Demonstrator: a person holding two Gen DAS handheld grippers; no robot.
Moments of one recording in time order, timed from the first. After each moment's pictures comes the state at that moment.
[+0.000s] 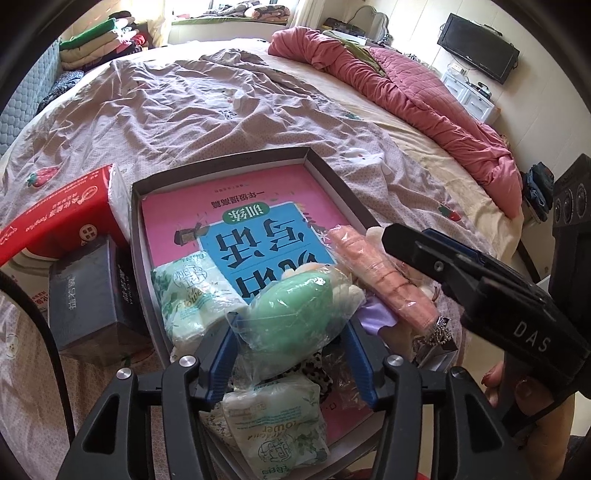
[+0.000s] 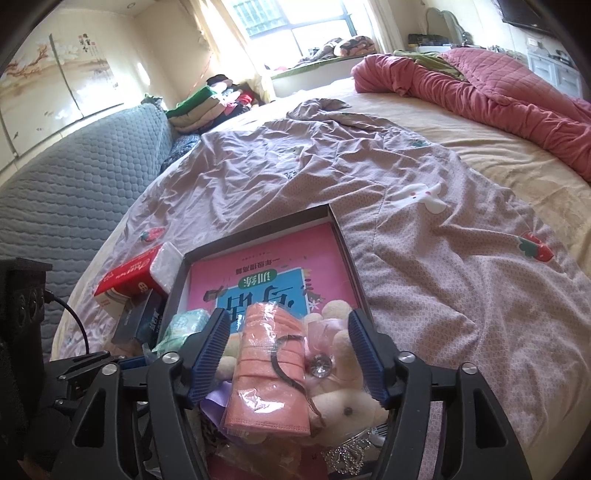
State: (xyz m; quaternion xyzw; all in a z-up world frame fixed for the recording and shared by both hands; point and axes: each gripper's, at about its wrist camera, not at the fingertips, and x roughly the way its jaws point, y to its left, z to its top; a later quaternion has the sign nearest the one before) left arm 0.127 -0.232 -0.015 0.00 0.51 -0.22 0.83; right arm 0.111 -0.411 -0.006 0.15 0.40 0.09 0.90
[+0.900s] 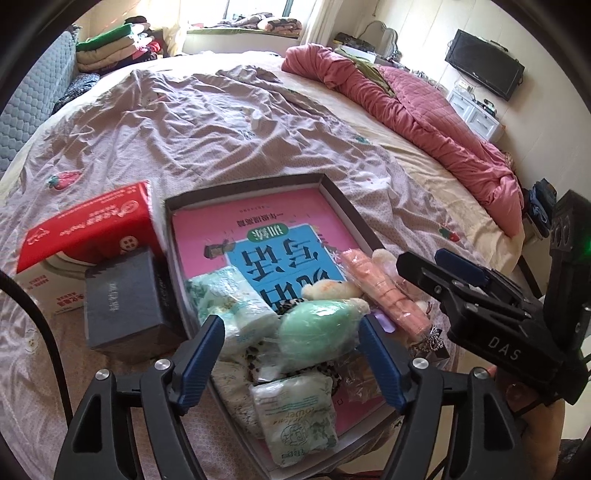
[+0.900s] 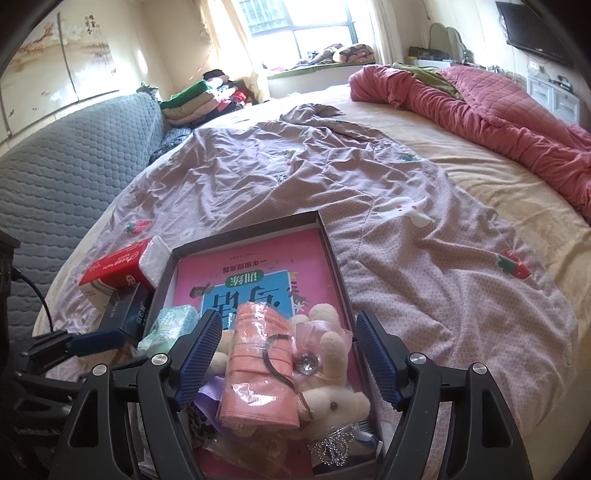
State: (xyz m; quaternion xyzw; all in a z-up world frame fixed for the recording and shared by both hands) left arm 0.121 -0.205 0.015 -0.02 0.49 -0.21 0.85; right arm 0.106 -0.405 0.007 0.10 0.40 0.06 0.91
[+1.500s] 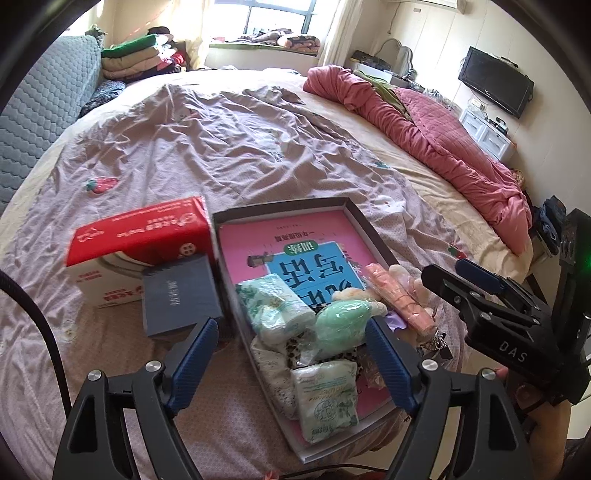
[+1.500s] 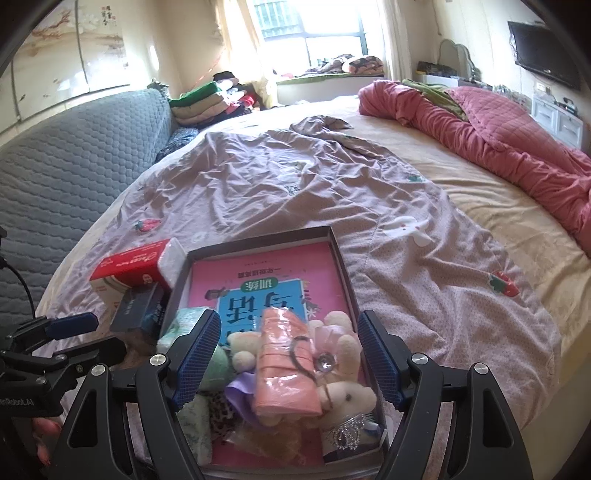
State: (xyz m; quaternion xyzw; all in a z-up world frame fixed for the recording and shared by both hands) left arm 0.103 -0.166 0.045 -0.02 0.46 -0.17 0.87; right arm 0.091 -0.382 0.037 0.07 0.39 0.06 0.92
